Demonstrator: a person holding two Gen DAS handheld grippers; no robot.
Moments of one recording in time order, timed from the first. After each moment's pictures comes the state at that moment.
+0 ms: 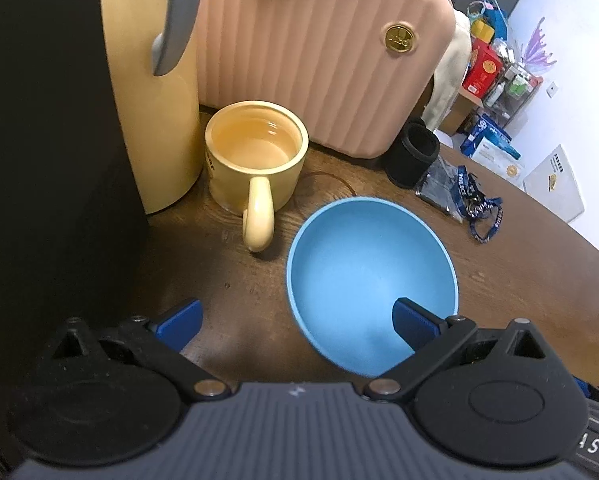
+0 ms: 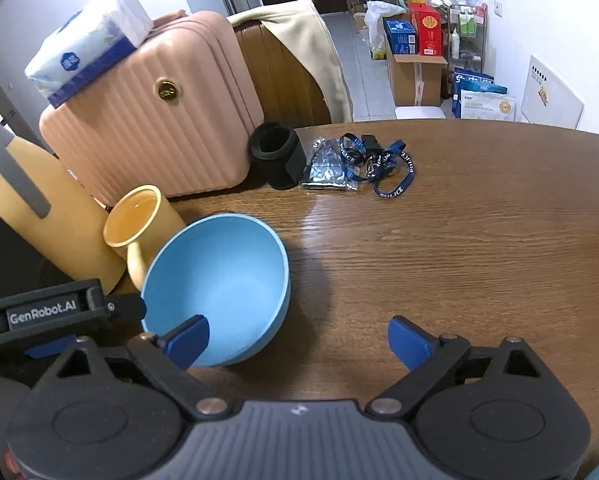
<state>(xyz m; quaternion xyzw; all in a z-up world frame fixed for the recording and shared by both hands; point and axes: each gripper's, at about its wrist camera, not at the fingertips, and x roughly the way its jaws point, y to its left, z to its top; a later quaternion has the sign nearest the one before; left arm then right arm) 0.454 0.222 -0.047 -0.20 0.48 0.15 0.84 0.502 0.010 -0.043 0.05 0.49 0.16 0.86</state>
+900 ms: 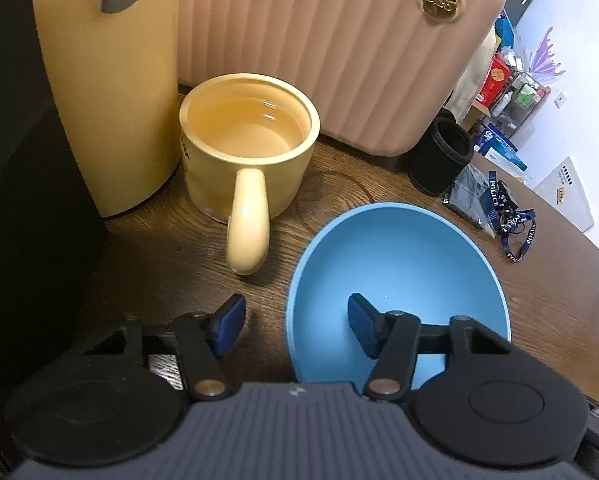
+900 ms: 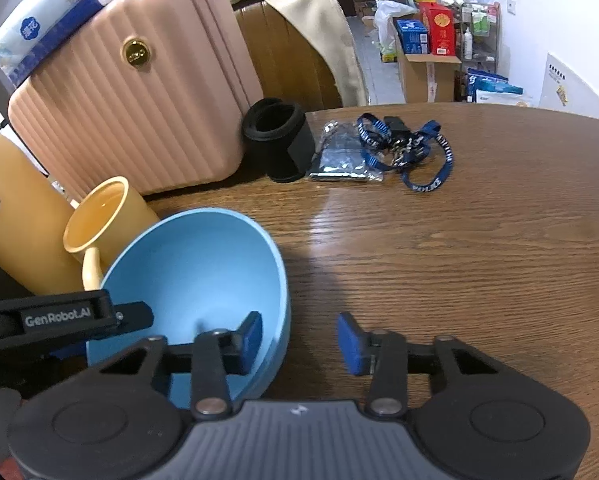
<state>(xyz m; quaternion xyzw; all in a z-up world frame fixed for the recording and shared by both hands) 0.491 0.235 -0.109 -0.21 0.47 0.15 0.84 0.545 0.039 -0.115 0.06 0.48 0.17 0.86</state>
